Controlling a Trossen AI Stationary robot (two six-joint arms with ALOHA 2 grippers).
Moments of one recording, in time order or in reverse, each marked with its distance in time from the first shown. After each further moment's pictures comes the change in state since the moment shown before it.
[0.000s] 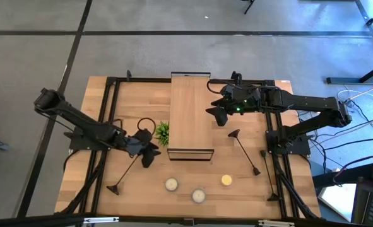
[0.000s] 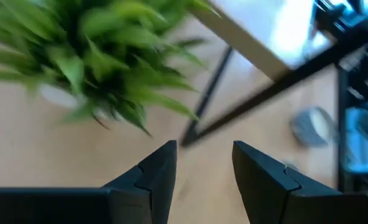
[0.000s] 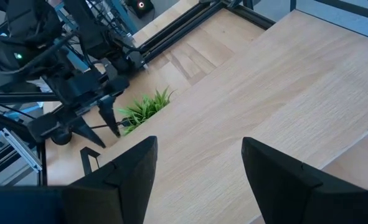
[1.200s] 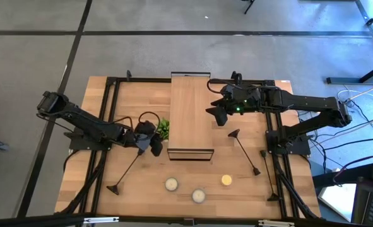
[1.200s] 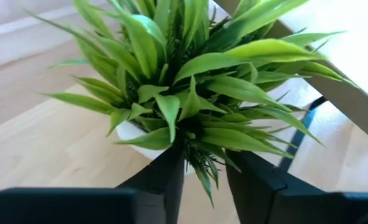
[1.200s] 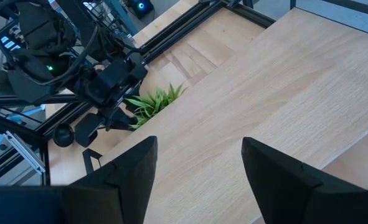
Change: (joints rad) left arm 0.124 0.106 0.000 0.038 -0.177 -0.029; right arm 0.000 0.000 0.000 0.001 -0.002 0.020
